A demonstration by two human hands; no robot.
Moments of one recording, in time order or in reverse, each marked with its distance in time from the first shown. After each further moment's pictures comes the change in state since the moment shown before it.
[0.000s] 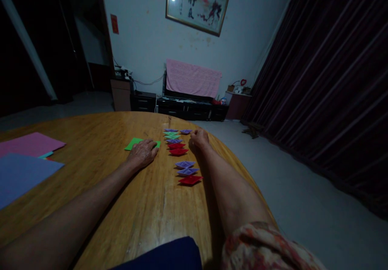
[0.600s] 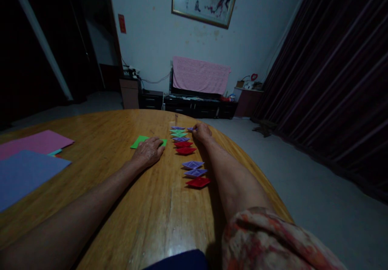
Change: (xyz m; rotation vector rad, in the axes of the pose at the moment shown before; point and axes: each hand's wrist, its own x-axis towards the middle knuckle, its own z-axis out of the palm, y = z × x) left_hand 0.002 0.001 -0.002 -0.002 -0.034 -0.021; right_hand 0.035 -0.012 0.027 -0.057 -0.049 -0.126
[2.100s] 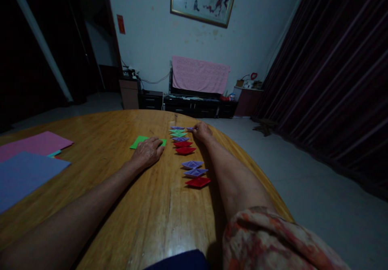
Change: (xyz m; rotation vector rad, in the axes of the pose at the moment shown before) left_hand 0.000 0.000 0.001 0.019 0.021 0.016; right_hand -0.003 0.001 -0.008 -0.073 -0.033 -0.075
